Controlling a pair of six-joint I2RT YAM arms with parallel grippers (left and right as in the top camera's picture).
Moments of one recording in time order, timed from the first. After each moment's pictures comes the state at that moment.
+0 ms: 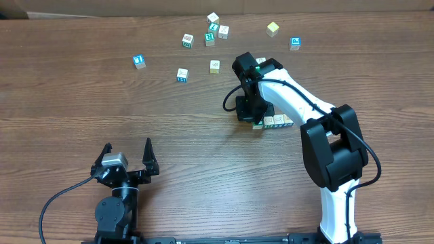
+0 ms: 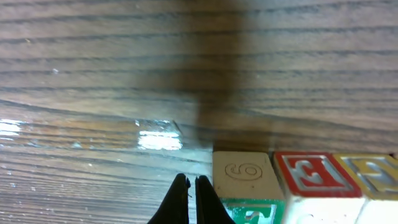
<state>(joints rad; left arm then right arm) -0.08 0.02 0.01 -0.06 -0.15 -0.18 0.45 2.16 1.65 -1.08 -0.04 0.39</state>
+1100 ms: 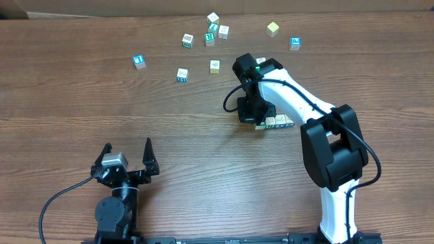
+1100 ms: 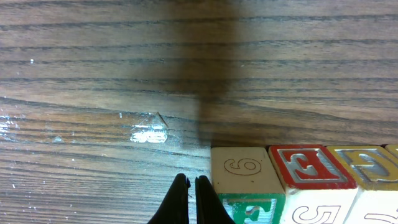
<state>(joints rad) -0.08 0.02 0.01 -0.06 -0.15 -0.18 0.45 2.16 1.65 -1.10 -0.01 0.38</state>
